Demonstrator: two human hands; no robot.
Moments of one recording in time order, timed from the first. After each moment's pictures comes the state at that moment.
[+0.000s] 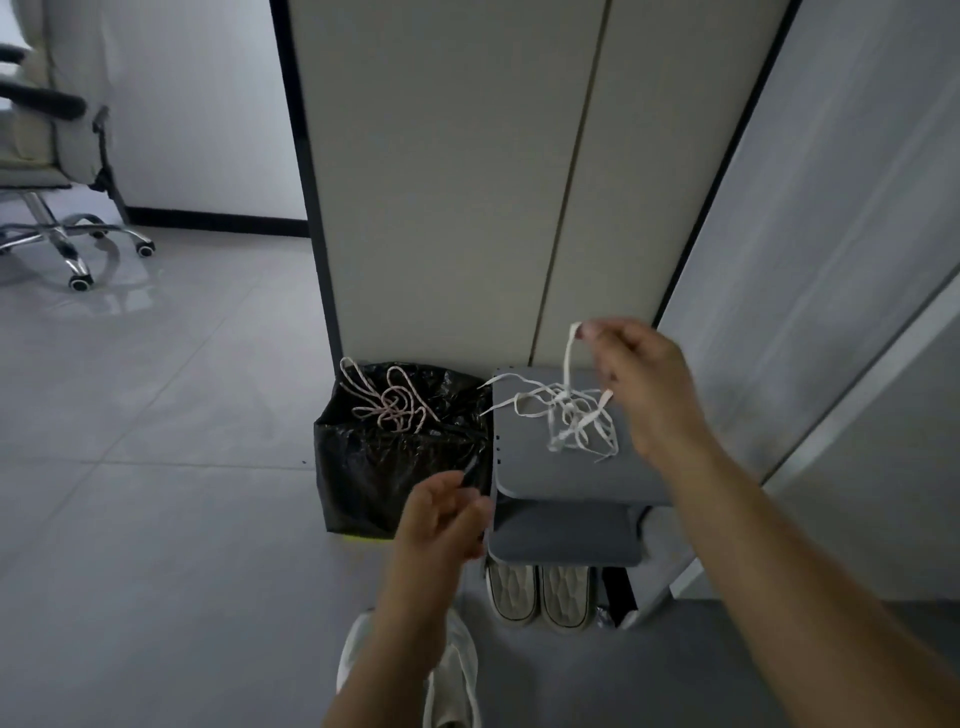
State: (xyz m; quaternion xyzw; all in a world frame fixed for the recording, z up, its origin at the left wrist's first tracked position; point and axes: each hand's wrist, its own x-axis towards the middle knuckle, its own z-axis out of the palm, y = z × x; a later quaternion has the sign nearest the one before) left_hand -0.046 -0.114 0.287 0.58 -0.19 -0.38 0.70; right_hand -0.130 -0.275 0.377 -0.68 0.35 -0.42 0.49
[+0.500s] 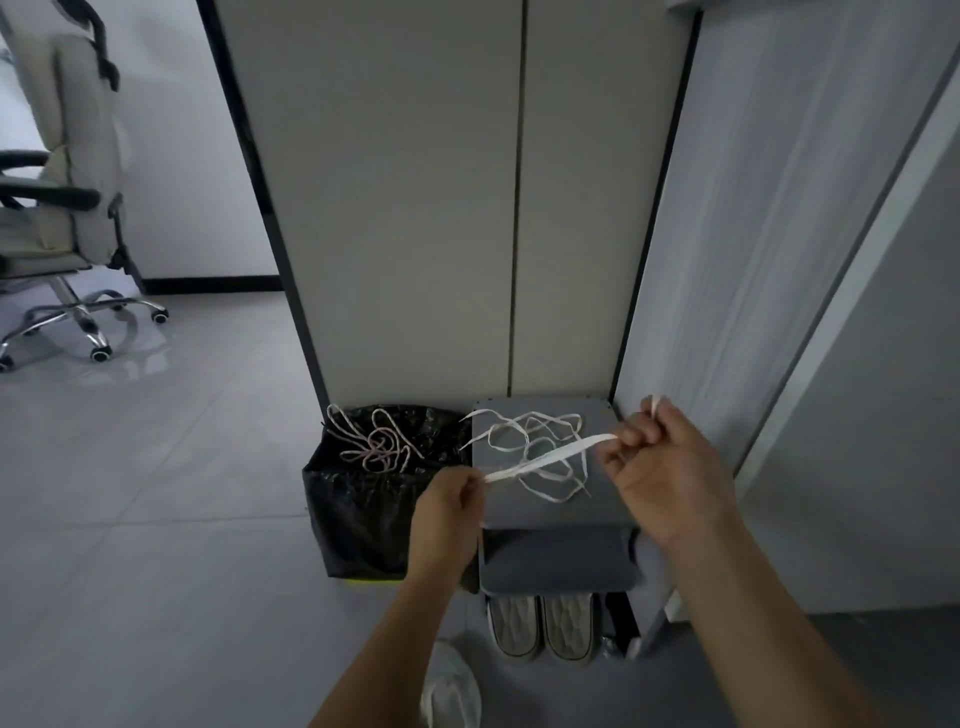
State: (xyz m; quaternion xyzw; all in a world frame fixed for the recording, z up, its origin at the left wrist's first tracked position) left_hand -0.040 -0.199 0.261 0.77 -0.39 -0.13 0.49; right_hand -0.201 -0.274 0.361 -0.24 0.22 -0.48 0.81
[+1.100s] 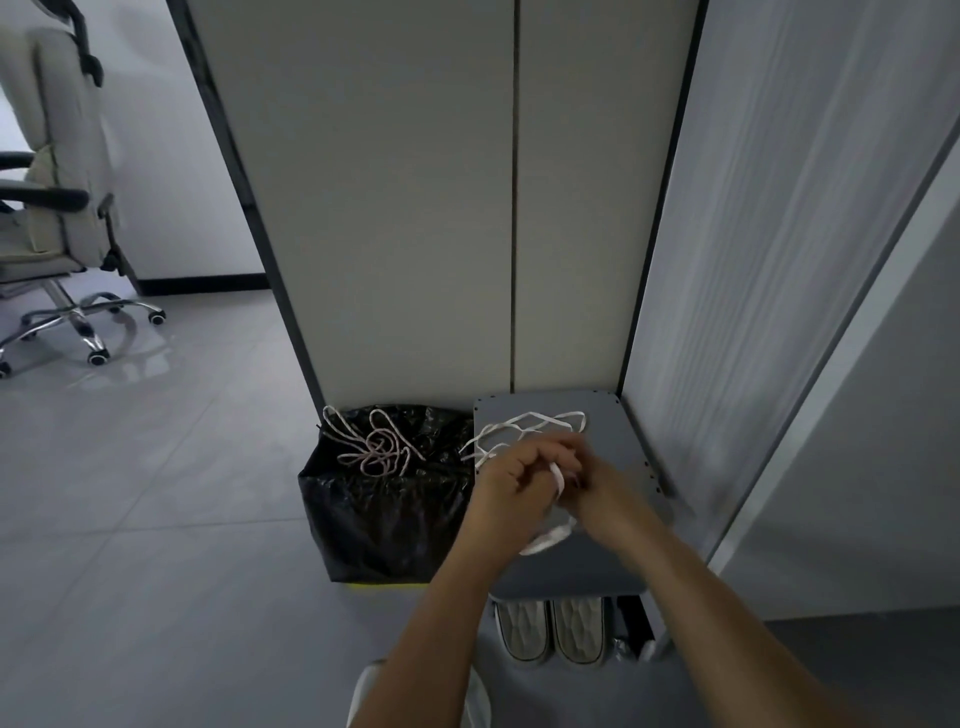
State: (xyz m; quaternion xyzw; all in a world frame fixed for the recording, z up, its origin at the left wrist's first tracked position) left_hand -0.071 -0.228 0.295 0.51 -0.49 -0.30 0.64; right_hand -0.168 -0.287 0.313 -0.80 0.40 -0.15 0.43
